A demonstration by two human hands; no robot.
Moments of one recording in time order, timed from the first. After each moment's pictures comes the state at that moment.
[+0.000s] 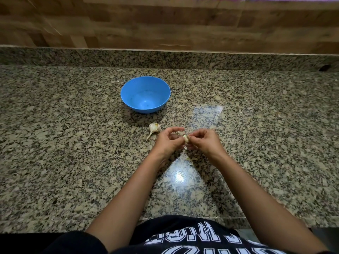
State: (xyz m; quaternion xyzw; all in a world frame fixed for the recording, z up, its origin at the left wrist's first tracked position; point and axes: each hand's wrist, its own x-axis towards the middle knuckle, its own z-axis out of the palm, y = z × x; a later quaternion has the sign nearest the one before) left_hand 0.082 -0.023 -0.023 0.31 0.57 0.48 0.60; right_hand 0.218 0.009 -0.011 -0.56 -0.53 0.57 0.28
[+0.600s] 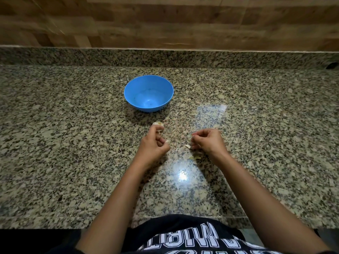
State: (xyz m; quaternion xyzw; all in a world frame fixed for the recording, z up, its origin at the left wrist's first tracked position) left_hand 0.041 -0.049 -0.027 0.50 0.68 0.38 0.37; right_hand 0.215 0.007 -0.008 -0.59 -0.51 0.56 0.28
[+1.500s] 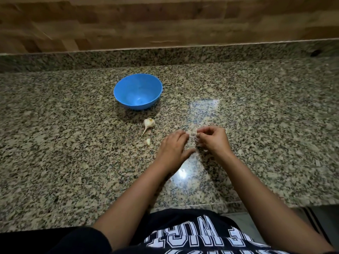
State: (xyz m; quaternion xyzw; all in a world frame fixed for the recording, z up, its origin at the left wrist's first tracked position) left_hand 0.107 -0.045 -0.063 0.74 0.64 0.15 0.14; right_hand 0.249 -0.004 -0.022 -0.62 -0.49 0.51 0.34
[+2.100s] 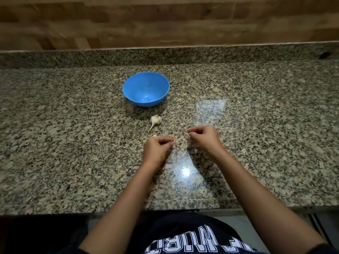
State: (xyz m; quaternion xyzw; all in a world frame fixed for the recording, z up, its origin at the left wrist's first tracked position) left_hand 0.076 -0.075 -0.030 0.39 0.72 0.41 0.40; right_hand 0.219 -0.021 -0.005 -0.59 -0.57 0.51 0.27
